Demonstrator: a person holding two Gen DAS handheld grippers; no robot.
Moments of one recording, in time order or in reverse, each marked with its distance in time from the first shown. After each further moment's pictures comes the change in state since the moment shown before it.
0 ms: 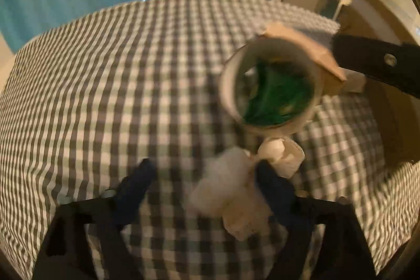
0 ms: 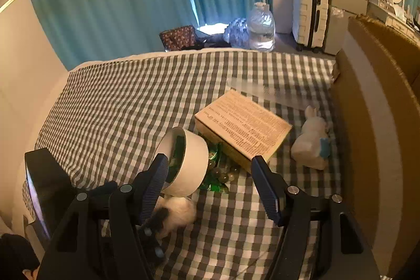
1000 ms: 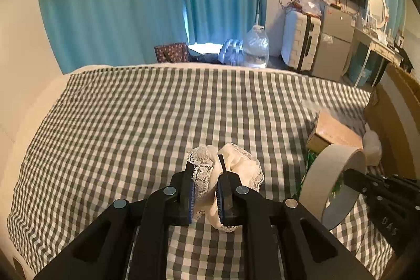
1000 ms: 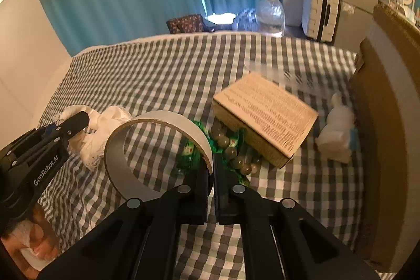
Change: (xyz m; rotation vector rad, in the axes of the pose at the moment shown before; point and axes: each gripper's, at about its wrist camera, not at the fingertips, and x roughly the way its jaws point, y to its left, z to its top) left arm -0.087 0.070 0.049 -0.108 -0.279 0.185; right arm 0.008 0.014 -0.009 -0.038 0.016 0.020
